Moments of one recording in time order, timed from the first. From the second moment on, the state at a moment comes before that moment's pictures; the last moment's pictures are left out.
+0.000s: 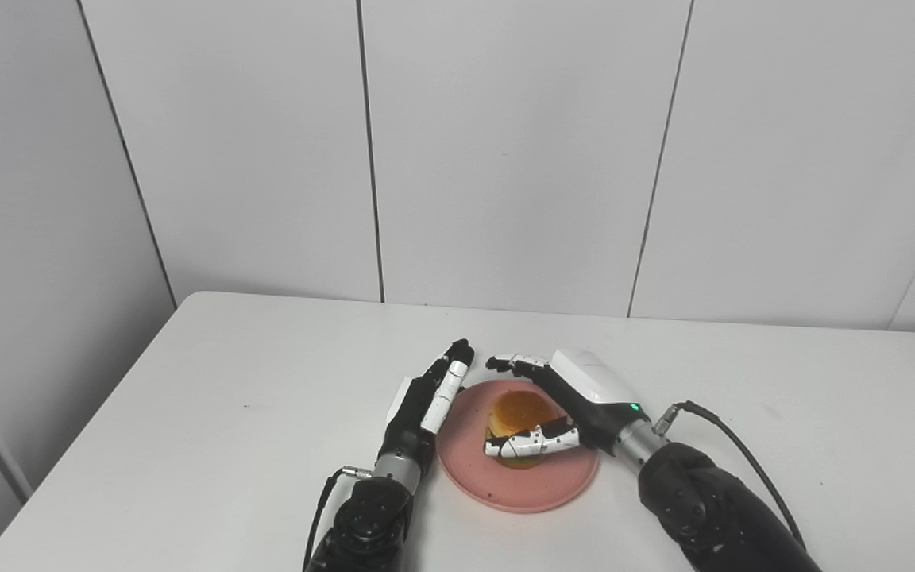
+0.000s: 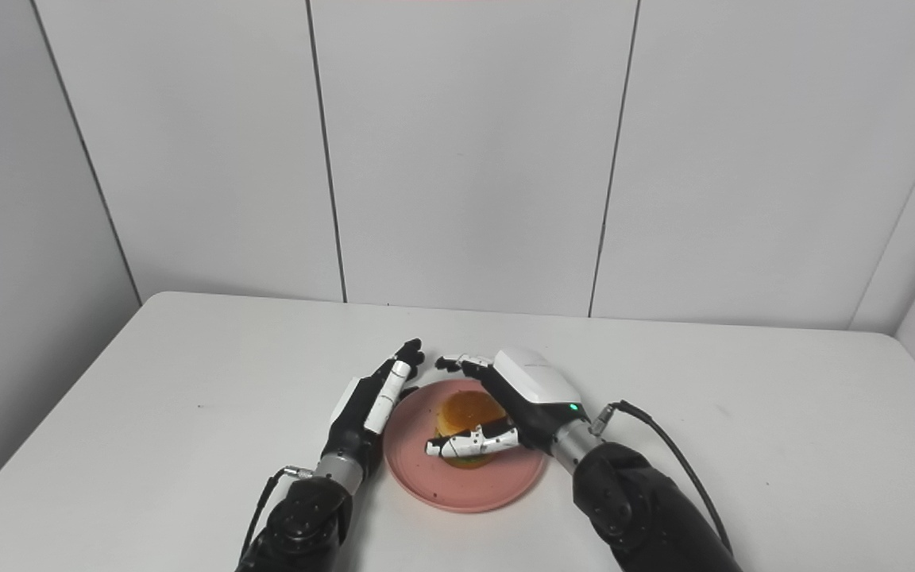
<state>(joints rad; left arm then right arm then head) -0.51 -0.04 -0.04 0.48 0.02 0.05 0.02 -0.70 -0.22 0.38 0.40 -0.59 -0.17 0.13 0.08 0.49</state>
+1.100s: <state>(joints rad) -0.51 -0.06 0.01 0.55 0.07 -0.08 0.14 -0.65 -0.03 -0.10 0.70 0.03 -0.27 -0.06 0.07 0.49</state>
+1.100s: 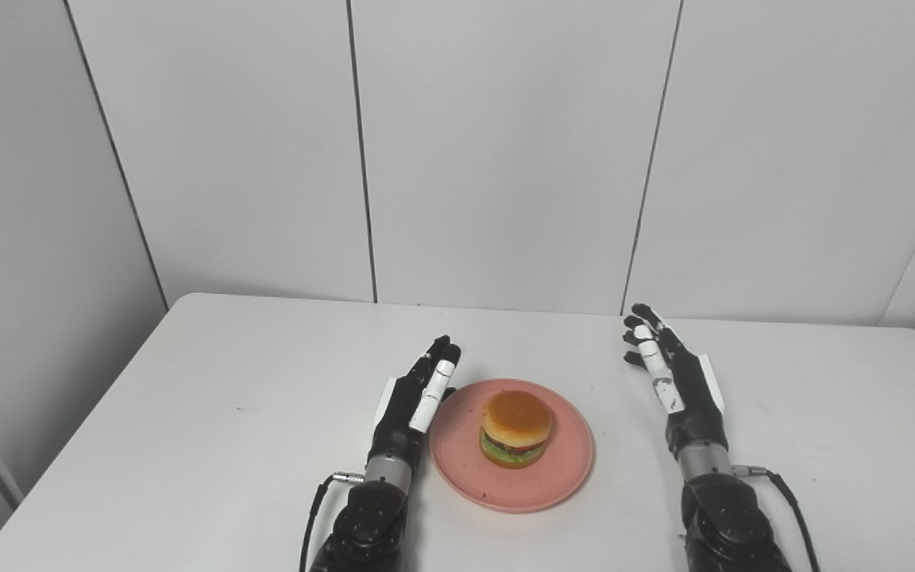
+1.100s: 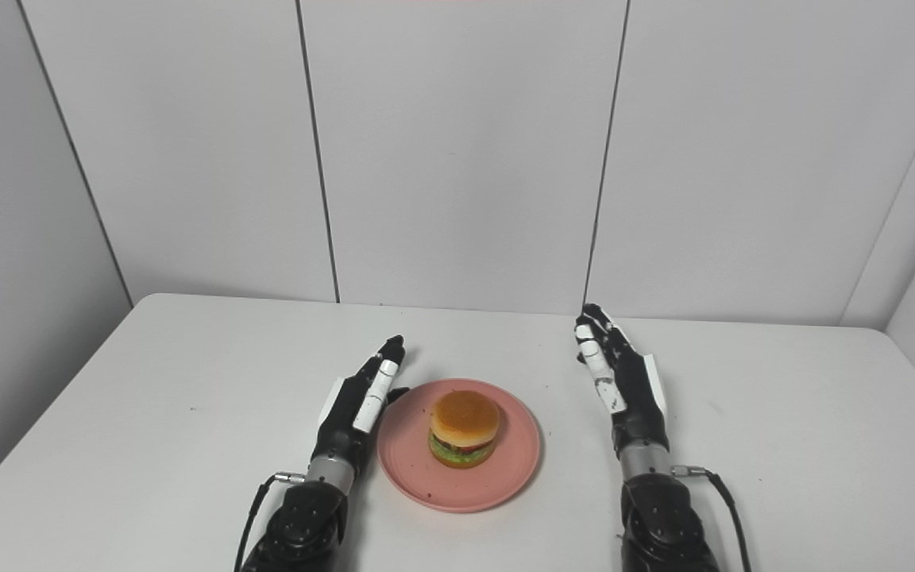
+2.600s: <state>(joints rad) -0.54 -0.06 0.02 0.66 0.09 -0.20 0.19 -0.59 -0.01 -0.06 0.68 0.05 -0.20 -0.04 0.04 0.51</state>
